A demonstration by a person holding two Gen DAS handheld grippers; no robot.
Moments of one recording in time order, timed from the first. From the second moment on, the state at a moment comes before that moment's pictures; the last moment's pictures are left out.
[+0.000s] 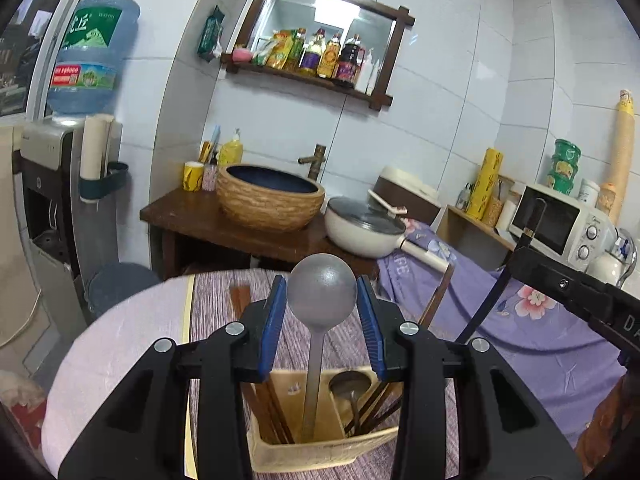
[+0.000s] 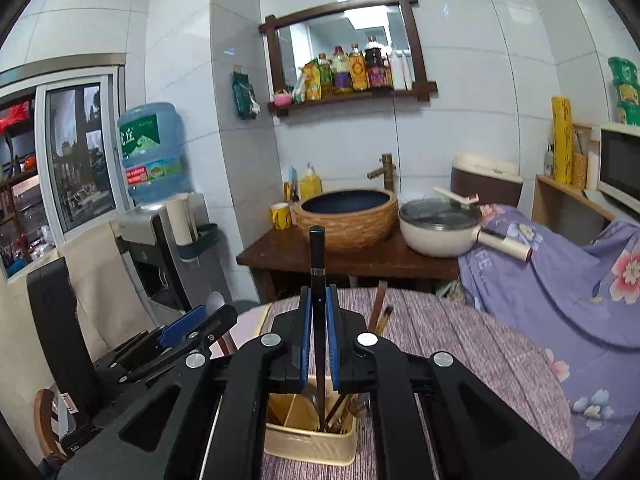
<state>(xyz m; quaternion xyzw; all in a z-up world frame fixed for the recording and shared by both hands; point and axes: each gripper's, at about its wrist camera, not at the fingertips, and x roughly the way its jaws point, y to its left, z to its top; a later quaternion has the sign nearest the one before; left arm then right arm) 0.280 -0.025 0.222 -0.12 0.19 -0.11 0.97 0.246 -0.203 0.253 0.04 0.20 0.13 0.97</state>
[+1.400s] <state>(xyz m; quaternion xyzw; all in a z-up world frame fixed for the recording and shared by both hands) 0.069 0.014 0.120 -0.04 0.19 -0.06 0.98 0.068 -0.229 0.131 -0.01 0.17 0.10 0.98</state>
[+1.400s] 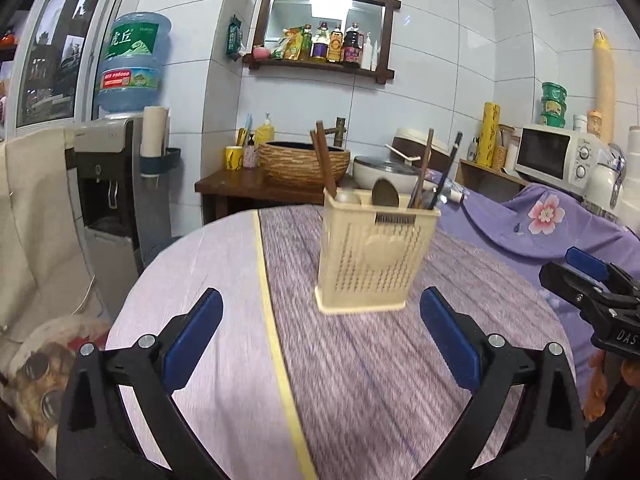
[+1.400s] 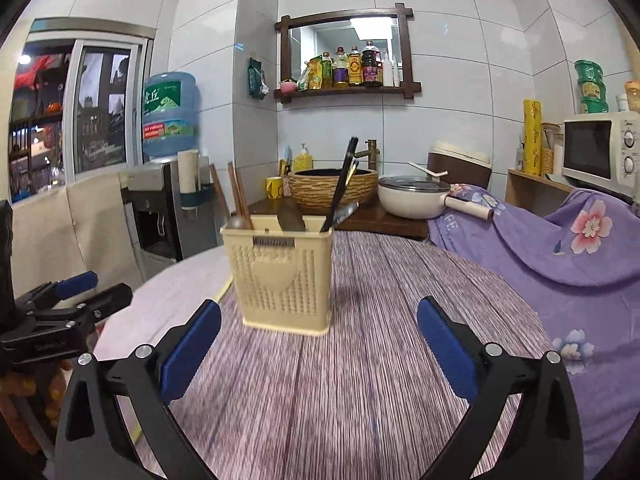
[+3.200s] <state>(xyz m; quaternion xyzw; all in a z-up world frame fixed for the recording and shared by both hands) -0.050 0.013 0.095 -0.03 0.19 -0.03 0.98 -0.058 -0.200 0.089 -0.03 0.14 0.14 0.98</state>
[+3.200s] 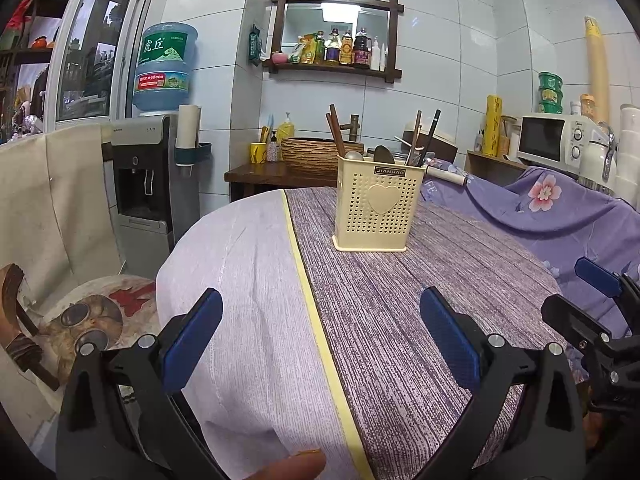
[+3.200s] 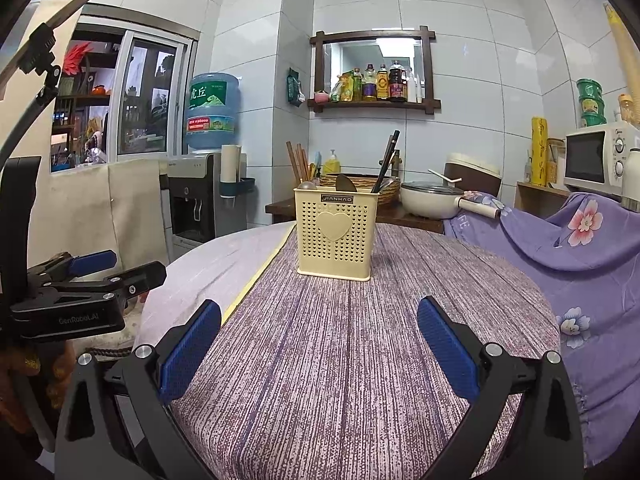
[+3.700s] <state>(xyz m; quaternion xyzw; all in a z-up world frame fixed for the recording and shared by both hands) -0.049 0.012 0.096 -0.03 0.19 -0.03 0.98 -0.058 -0.199 0.088 -0.04 0.14 0.14 0.98</state>
